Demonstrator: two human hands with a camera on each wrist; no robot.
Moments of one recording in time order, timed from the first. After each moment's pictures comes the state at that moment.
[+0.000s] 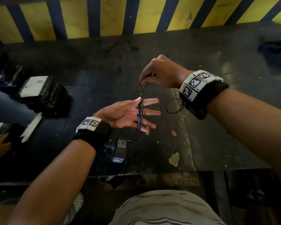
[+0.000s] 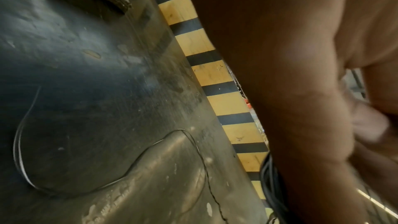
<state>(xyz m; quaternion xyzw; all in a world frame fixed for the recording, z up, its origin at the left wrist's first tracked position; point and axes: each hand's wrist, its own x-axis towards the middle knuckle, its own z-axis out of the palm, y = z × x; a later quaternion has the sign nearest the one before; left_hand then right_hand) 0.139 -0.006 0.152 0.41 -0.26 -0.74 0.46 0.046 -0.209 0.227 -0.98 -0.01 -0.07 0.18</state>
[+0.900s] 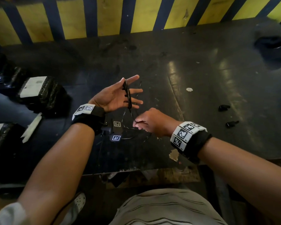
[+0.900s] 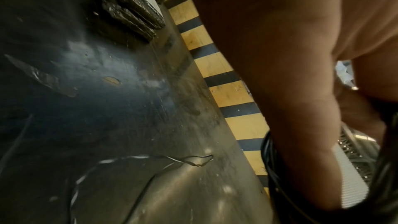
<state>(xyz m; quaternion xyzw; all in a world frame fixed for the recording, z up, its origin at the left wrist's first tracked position) 0.180 -0.011 0.149 0.50 -0.23 -0.62 0.56 -0.016 -0.111 0.127 -0.94 0.04 0.06 0.34</state>
